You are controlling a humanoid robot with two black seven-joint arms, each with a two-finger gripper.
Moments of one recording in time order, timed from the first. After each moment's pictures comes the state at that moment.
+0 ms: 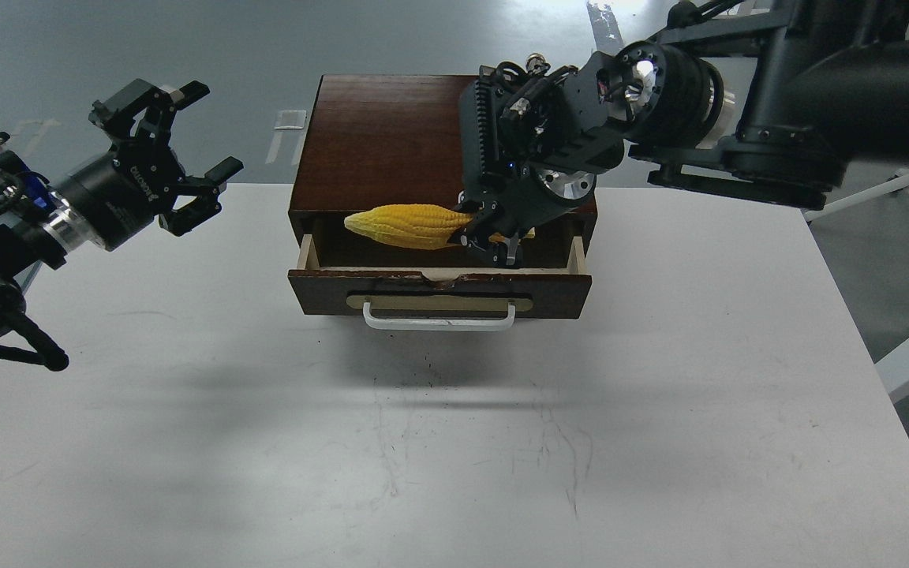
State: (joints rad) left arm -0.83 0.79 -0.36 -1.05 0.18 -0.49 -0.49; right arm 1.89 -0.15 -0.62 1.12 -1.76 0.11 0.49
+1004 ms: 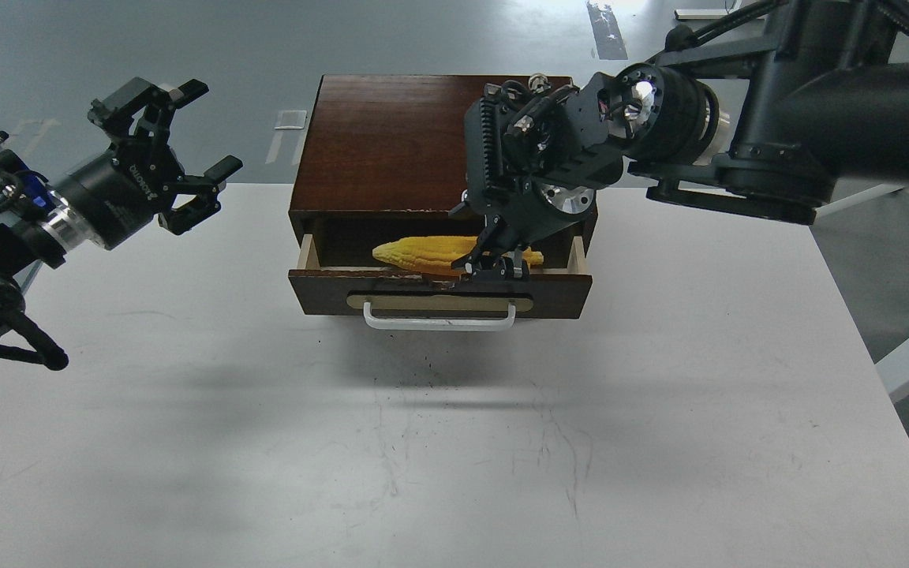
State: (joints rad) left arm -0.83 0.79 -0.36 -1.05 0.18 -0.49 -0.49; right arm 1.85 -0.15 -0.62 1.10 -1.75 0.10 0.49
